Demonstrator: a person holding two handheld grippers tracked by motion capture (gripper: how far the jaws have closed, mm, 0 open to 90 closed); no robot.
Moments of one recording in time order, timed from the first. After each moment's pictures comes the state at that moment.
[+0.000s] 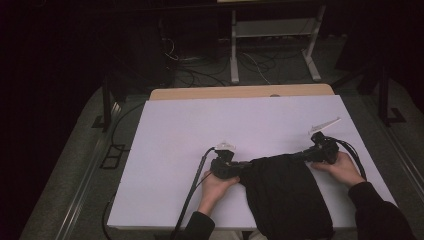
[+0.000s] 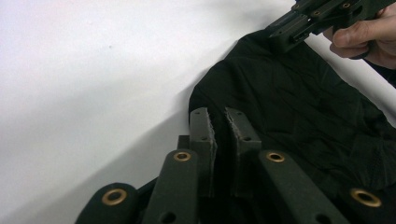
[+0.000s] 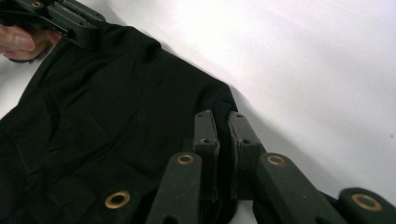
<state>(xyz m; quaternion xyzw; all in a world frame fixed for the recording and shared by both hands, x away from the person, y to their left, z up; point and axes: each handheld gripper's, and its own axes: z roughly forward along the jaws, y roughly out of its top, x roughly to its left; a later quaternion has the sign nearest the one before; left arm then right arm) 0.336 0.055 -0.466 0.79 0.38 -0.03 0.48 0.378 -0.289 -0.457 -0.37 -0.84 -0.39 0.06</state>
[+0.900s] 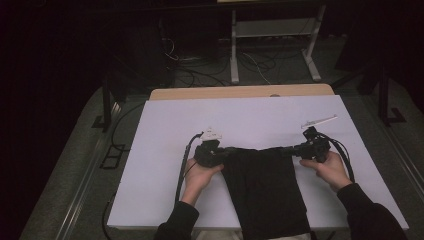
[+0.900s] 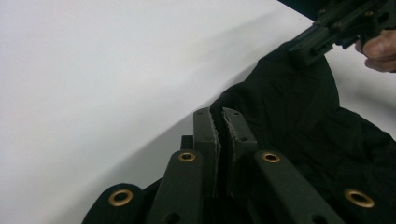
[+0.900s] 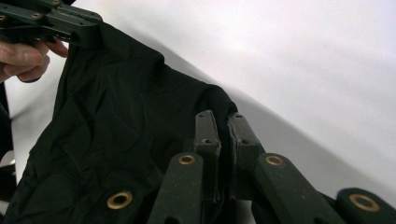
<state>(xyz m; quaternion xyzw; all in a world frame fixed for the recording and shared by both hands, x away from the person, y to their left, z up) 0.351 0.096 -0.420 0.81 0.34 0.06 0.47 0.368 -0.250 -0.429 -0.42 -0.80 -0.43 0.04</state>
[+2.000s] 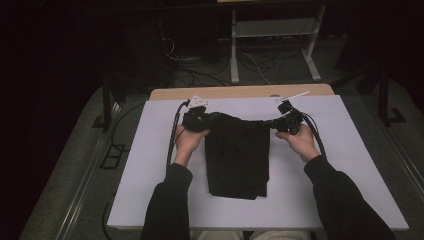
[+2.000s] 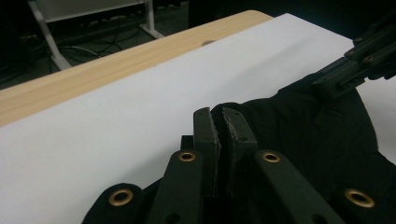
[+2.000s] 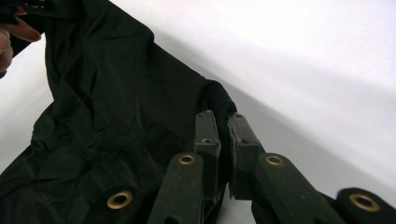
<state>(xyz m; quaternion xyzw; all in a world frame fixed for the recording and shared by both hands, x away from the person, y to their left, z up) 0.442 0.122 -0.392 0.79 0.35 0.17 0.48 0.452 -0.197 -0.412 -0.44 -0.79 -0.42 -0.02</state>
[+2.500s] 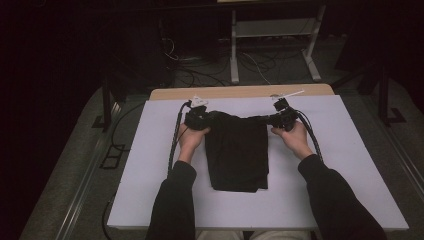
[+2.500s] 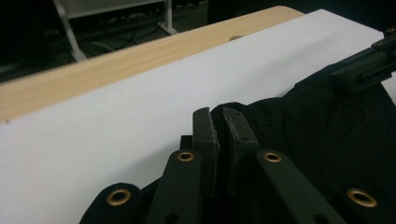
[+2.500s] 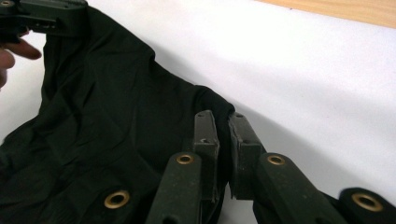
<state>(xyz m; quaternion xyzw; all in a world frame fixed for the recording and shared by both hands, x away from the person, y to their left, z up) 0.464 0.123 -0.419 0.78 0.38 0.18 0.46 0.474 -0.189 -0.427 -0.44 -0.79 -0.43 -0.05</state>
